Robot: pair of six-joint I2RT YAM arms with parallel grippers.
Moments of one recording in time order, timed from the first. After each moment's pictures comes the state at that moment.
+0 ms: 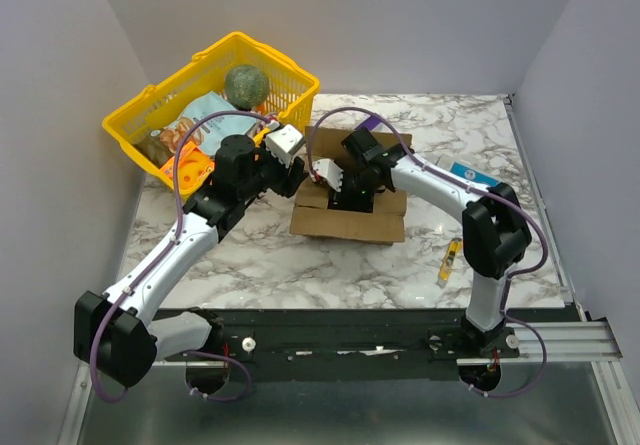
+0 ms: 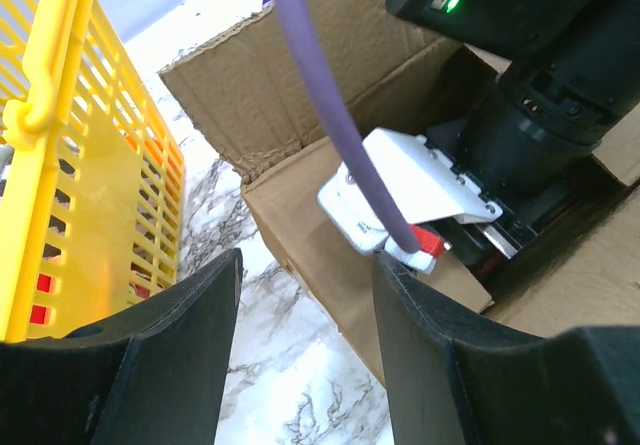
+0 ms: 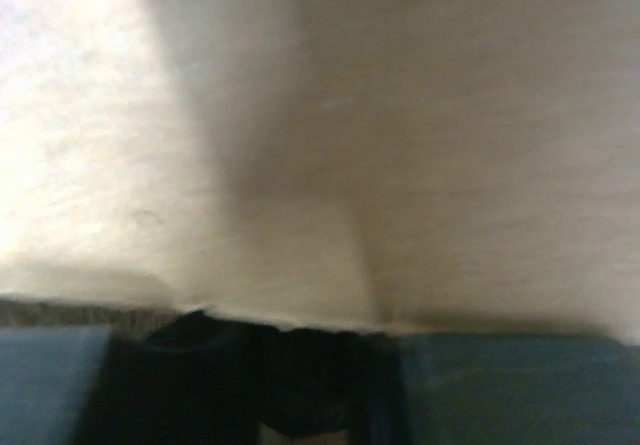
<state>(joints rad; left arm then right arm) -0.47 1.17 0.97 -0.10 0.29 0.16 0.65 1.91 1.49 -0.75 -0.39 -0.72</state>
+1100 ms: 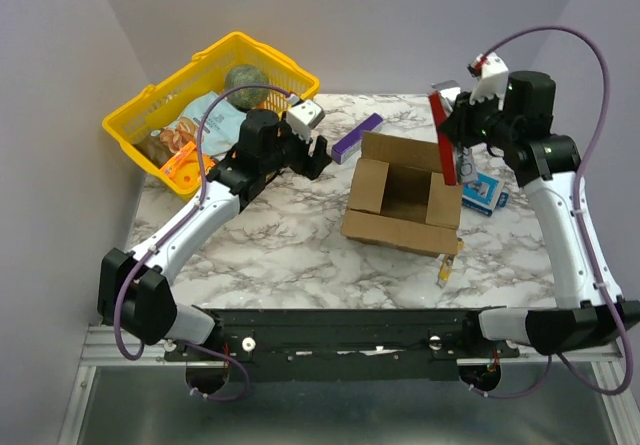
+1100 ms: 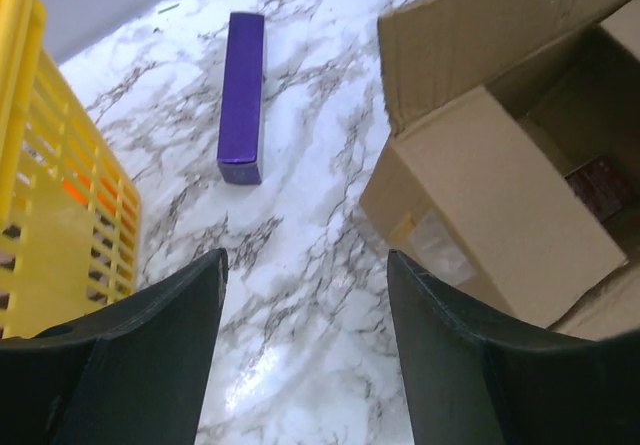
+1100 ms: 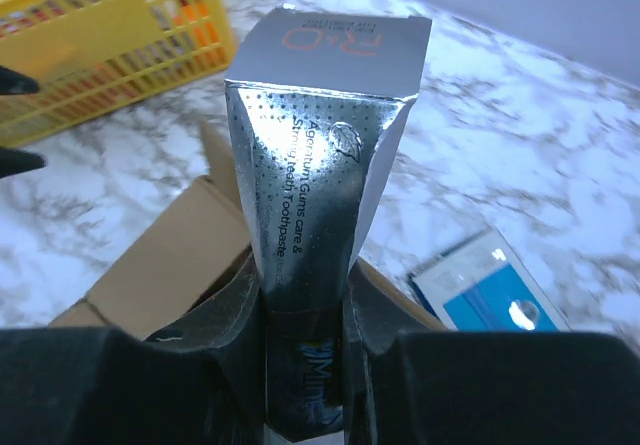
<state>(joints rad) -0.48 1.38 1.16 -0.11 0.32 0.07 0.16 1.36 1.64 -0.73 -0.33 -0.11</state>
